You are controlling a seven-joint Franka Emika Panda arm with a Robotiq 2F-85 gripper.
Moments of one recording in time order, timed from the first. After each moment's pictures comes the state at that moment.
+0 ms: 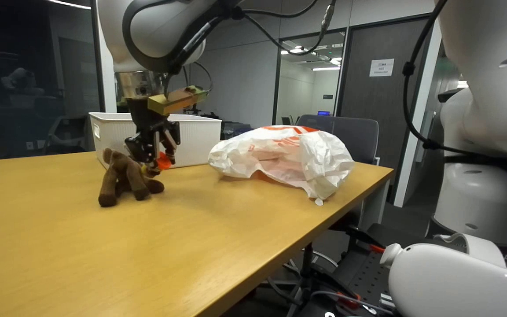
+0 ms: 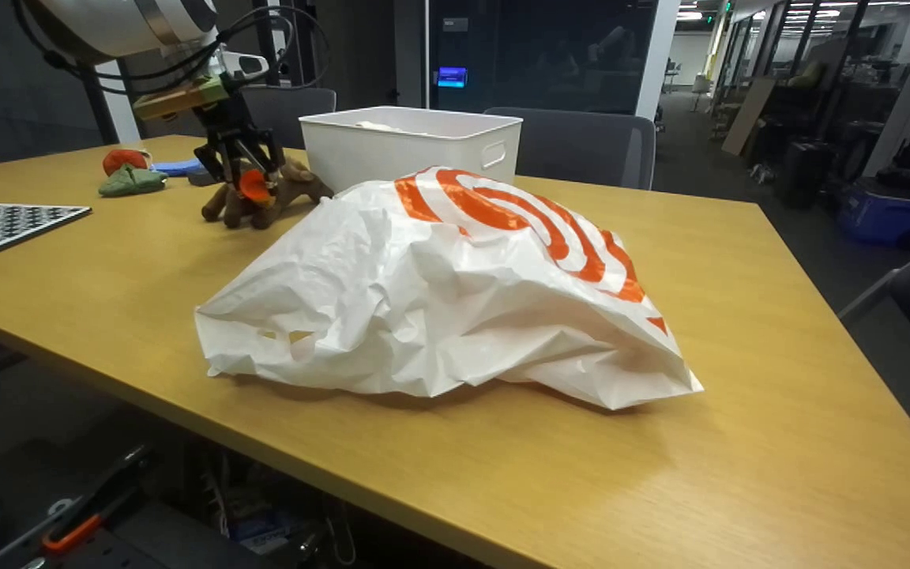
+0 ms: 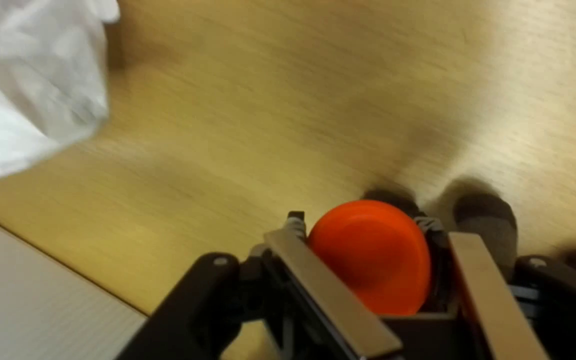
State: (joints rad) arm 0.45 0.37 0.12 -1.80 -0.36 2.10 0.40
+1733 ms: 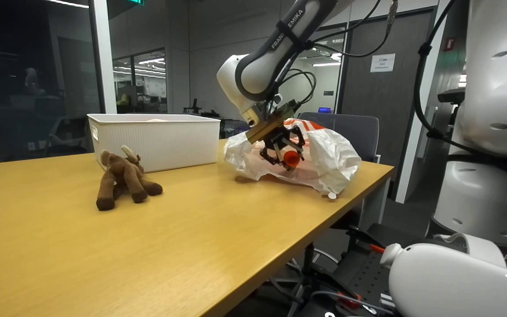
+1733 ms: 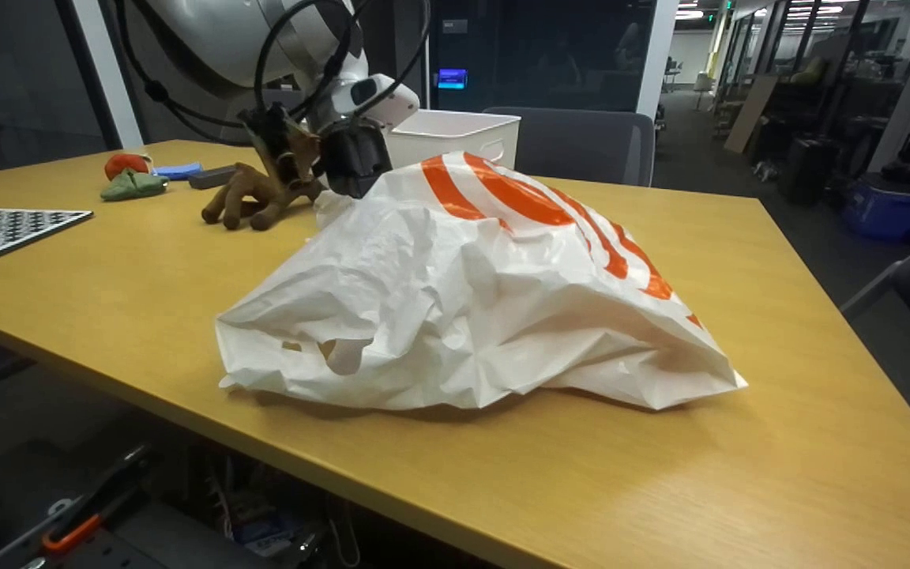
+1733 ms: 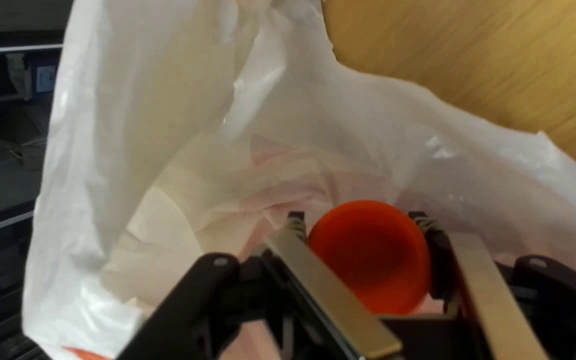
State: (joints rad) arm 0.12 0.13 0.02 -2.23 -0.51 1.81 1.23
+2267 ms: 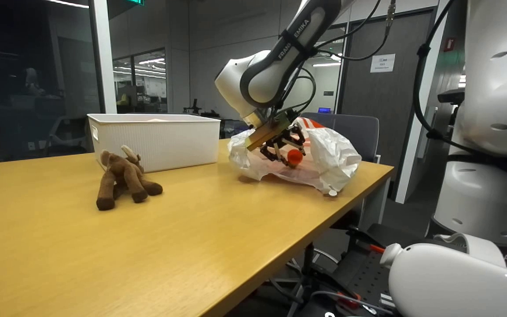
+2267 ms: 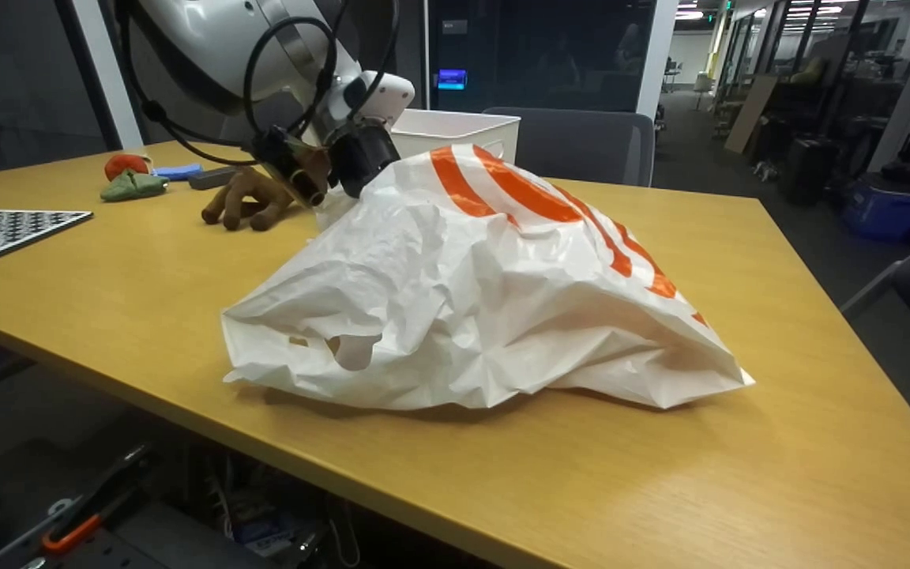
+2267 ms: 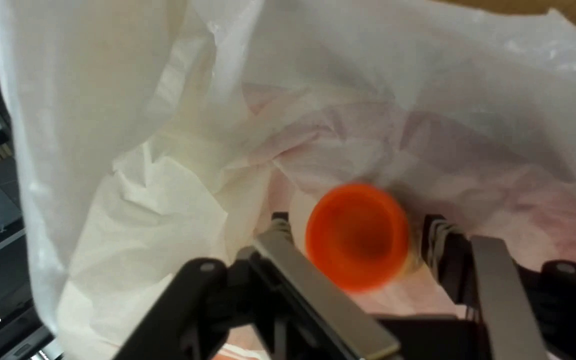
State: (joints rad) arm 0.12 0.14 0.02 -2.23 -0.67 1.82 1.47
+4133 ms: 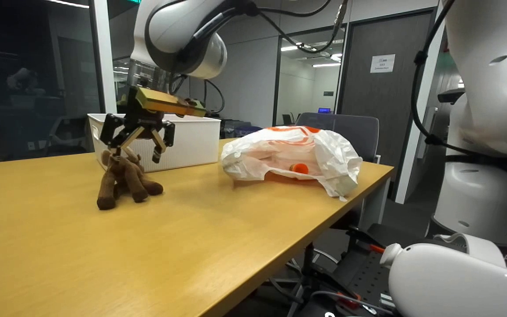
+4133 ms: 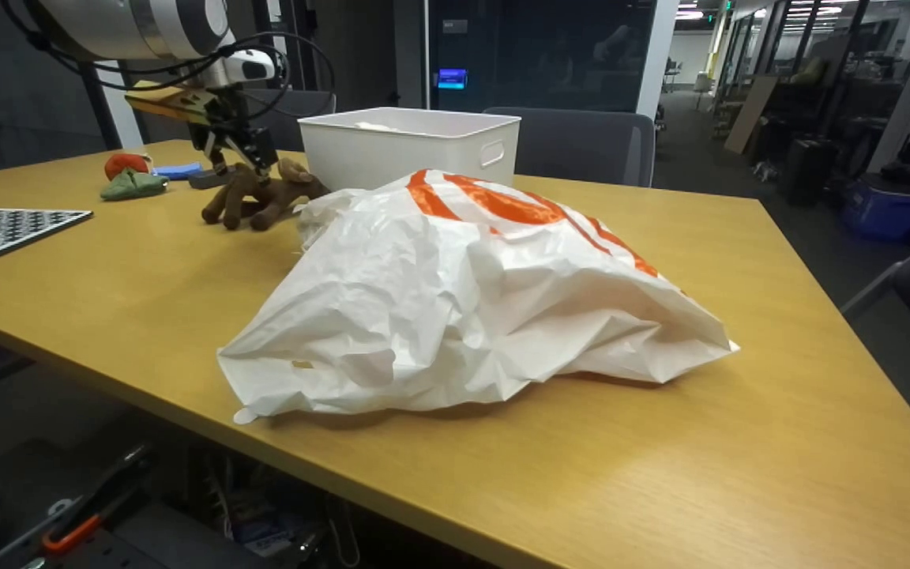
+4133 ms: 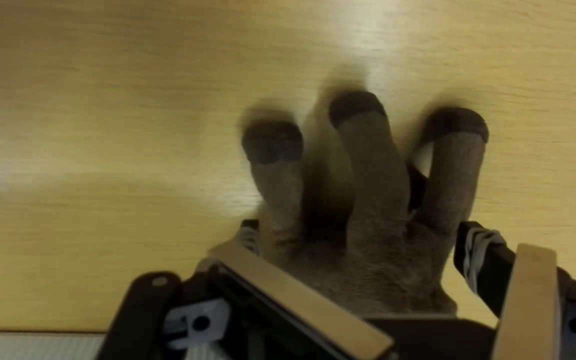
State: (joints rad) arm 0.28 0.32 0.27 -1.96 -0.12 2.54 0.51
